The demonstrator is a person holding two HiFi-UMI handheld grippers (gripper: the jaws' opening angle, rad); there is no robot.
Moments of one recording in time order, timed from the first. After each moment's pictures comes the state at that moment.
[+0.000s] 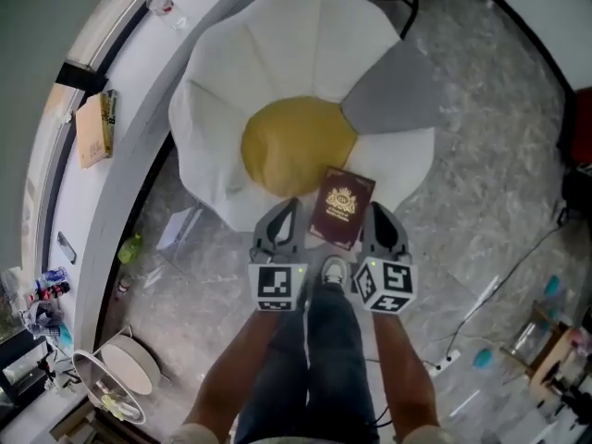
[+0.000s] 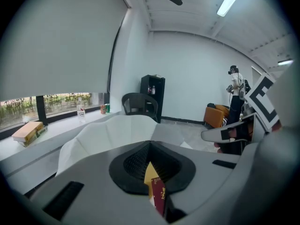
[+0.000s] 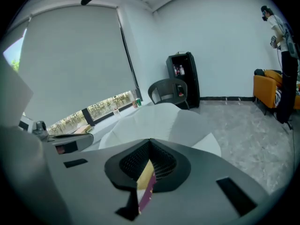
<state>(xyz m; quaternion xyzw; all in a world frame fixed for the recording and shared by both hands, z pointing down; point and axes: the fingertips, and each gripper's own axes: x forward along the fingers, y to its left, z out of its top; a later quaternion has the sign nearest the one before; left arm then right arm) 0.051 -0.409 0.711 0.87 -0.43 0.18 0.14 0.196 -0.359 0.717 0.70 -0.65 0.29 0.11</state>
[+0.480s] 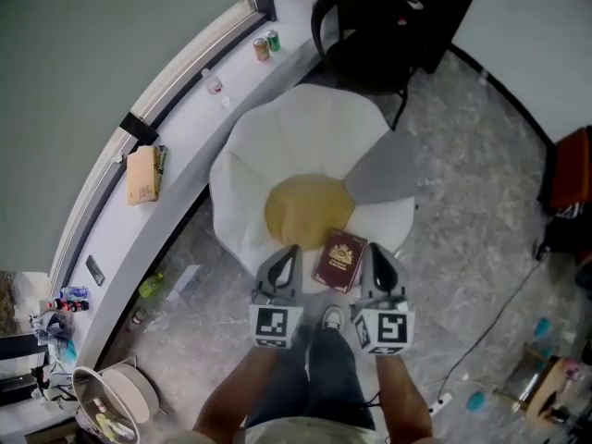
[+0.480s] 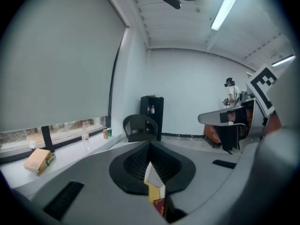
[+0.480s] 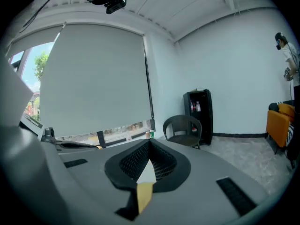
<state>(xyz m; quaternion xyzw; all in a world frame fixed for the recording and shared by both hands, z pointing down) 0.021 -0.404 0.508 0.89 -0.44 0.11 0.09 0.162 -0.370 0.468 0.68 -0.72 0.12 0.07</state>
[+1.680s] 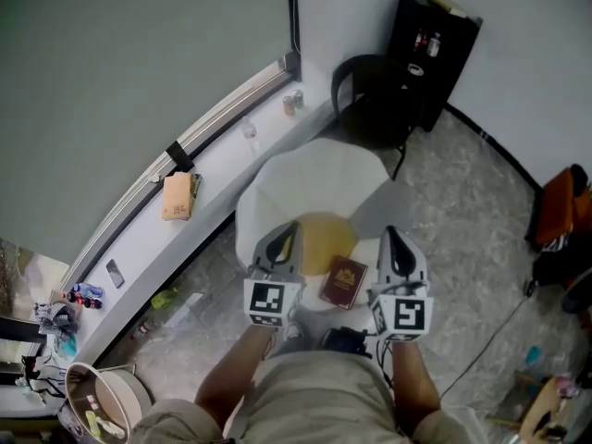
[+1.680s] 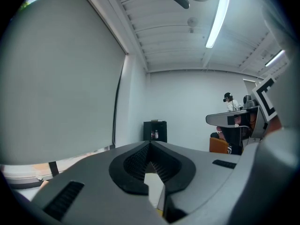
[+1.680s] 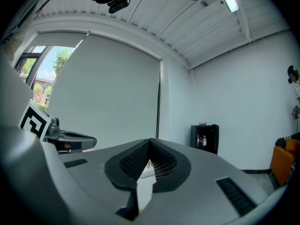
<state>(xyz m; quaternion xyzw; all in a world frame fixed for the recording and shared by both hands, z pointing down) -0.035 -0.404 0.284 0.89 -0.46 0.02 0.01 0.132 -0.347 0.242 0.67 -0.74 -0.03 0.04</state>
